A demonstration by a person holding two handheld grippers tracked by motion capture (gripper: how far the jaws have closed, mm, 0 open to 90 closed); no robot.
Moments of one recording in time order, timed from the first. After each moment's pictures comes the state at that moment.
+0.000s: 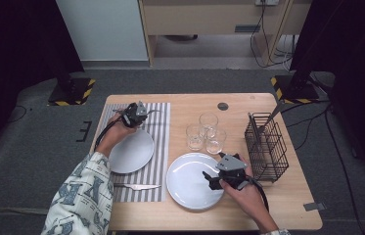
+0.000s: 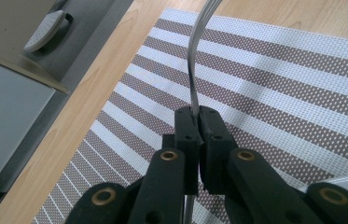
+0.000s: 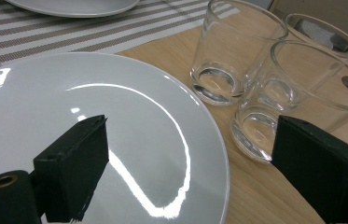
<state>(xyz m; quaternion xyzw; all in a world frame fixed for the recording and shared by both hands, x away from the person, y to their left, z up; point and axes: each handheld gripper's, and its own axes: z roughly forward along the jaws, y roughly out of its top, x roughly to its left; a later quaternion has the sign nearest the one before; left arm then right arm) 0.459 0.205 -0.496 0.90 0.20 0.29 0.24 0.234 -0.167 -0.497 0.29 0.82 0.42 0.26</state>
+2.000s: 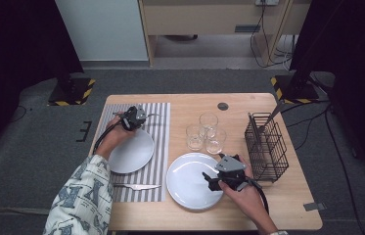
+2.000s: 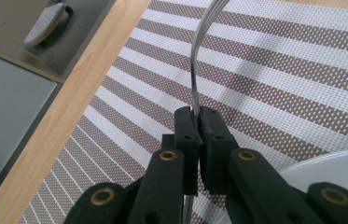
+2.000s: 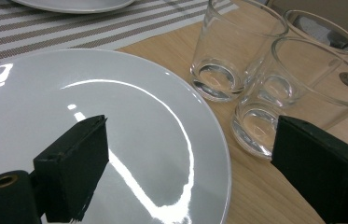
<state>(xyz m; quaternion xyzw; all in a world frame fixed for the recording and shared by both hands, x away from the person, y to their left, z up) 0.452 0.208 -0.506 0.91 0.20 0.29 0.23 0.230 -0.164 -0.496 0.29 0.82 0.41 0.26</state>
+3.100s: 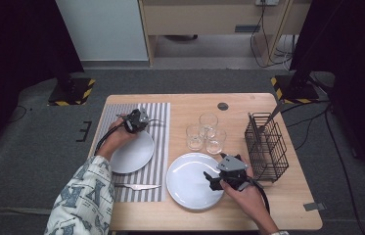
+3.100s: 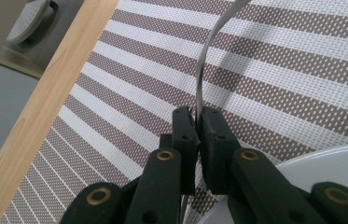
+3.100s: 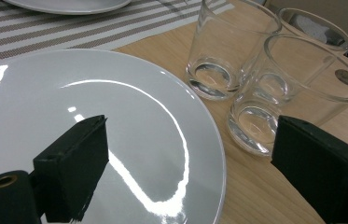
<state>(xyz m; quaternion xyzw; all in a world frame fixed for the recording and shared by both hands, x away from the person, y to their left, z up) 0.451 0.200 -0.517 0.92 0.19 0.28 0.22 0.231 -0.168 -0.496 0.30 0.82 0.41 0.26</state>
